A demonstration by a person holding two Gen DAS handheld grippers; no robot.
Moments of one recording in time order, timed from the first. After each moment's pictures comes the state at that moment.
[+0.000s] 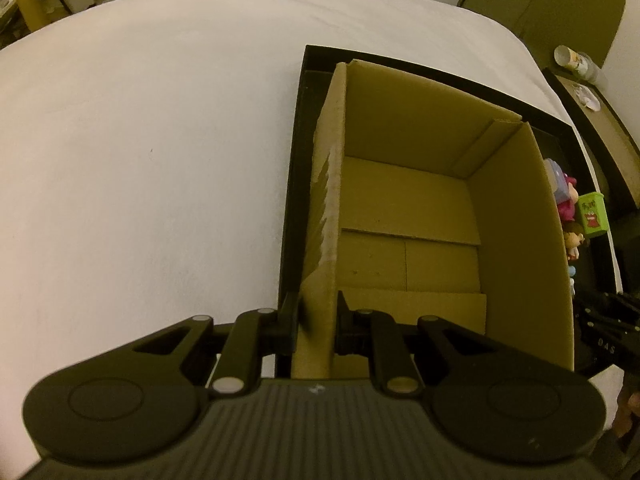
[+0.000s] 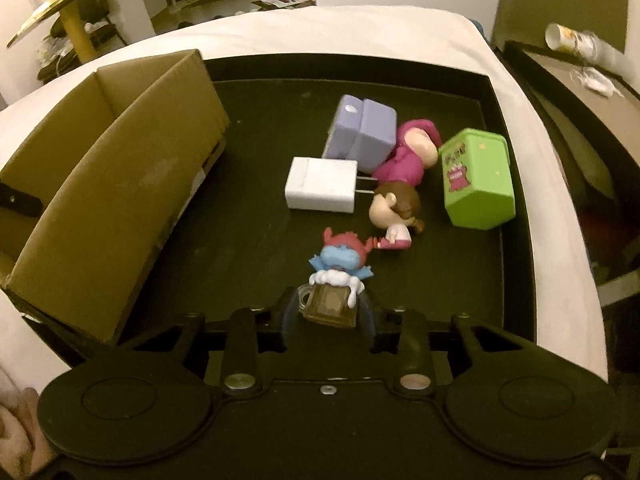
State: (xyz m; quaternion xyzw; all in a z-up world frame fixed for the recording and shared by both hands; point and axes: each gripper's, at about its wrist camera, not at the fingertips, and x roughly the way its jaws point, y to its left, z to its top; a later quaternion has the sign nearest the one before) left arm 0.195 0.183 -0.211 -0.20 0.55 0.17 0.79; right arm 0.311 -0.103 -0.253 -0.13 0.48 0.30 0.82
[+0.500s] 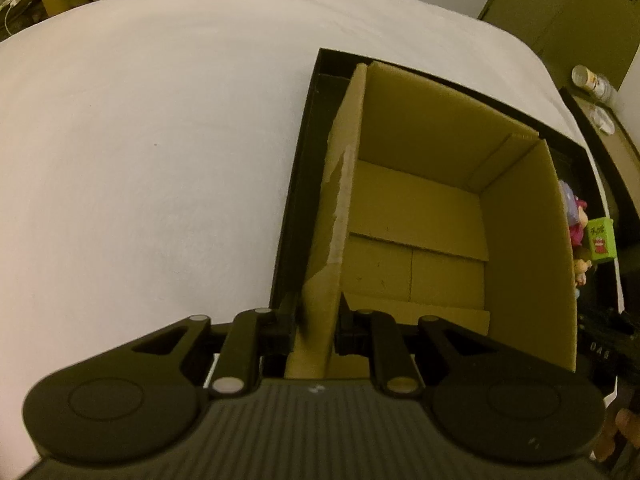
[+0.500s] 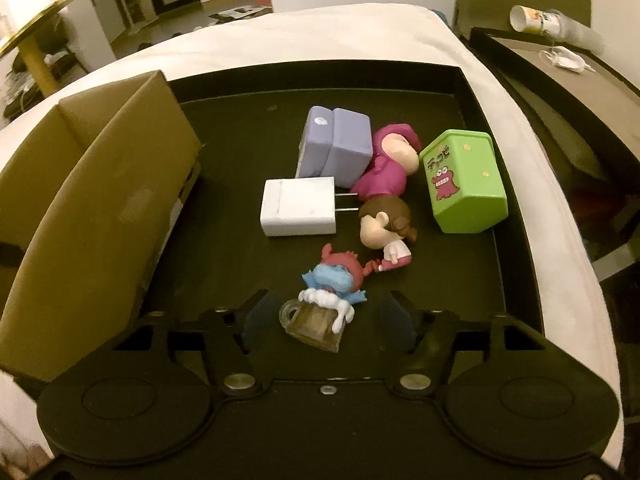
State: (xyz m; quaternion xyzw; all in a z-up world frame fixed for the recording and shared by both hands) left arm 0.192 0.173 -0.217 -0.22 0.54 0.20 0.79; right arm 0.325 -0.090 -0.259 -0.10 0.48 0.24 0.84
